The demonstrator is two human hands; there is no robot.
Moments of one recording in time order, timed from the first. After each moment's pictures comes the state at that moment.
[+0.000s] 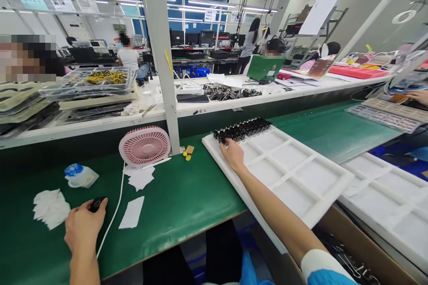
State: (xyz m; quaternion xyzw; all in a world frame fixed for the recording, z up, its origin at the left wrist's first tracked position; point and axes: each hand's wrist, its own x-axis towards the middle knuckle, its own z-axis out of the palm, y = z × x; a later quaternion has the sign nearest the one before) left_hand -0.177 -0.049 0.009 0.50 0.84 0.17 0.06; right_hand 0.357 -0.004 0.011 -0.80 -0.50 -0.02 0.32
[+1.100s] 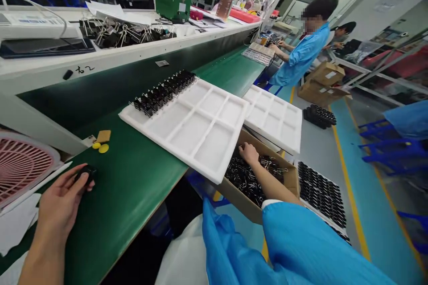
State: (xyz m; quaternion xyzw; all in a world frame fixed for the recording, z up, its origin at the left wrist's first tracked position) left_hand 0.042 0.024 -0.009 0.53 0.48 0.37 0.60; right_hand 0.570 -0.354 -0.132 -0.98 -0.05 0.09 0.15
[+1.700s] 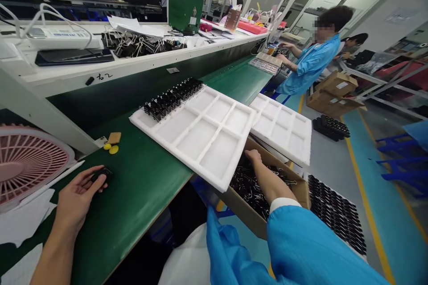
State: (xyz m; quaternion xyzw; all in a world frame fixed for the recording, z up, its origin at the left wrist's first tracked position) left_hand 0.047 0.012 -0.001 0.58 0.49 0.33 0.56; right_hand 0.614 -0.325 -0.135 -0.95 0.14 0.17 0.21
